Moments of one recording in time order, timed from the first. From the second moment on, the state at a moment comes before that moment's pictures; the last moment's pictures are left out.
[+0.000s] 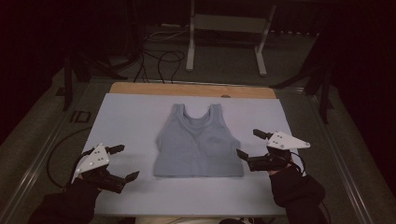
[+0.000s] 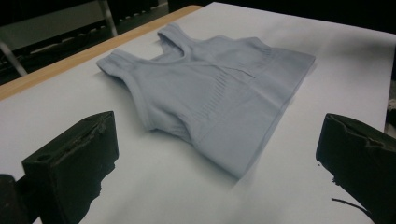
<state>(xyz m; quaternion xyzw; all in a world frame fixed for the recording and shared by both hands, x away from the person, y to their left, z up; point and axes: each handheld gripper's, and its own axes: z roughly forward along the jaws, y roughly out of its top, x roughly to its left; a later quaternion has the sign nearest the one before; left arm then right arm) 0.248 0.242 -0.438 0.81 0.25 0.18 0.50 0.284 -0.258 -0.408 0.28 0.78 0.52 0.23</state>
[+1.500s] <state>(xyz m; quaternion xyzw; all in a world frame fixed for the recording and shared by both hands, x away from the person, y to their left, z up) 0.266 0.164 -0.443 0.89 0.17 0.11 0.41 0.416 -0.095 -0.419 0.22 0.82 0.50 0.15</state>
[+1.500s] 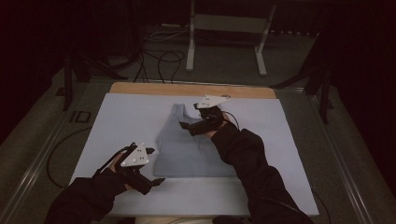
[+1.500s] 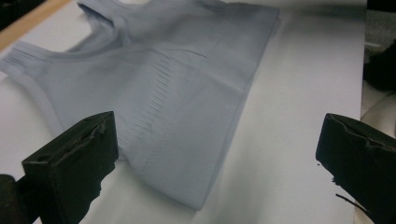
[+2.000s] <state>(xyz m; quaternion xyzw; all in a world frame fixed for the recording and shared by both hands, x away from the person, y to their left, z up) 0.270 0.159 -0.469 0.91 0.16 0.09 0.37 0.462 -0.056 -0.435 0.23 0.84 0.47 0.13</state>
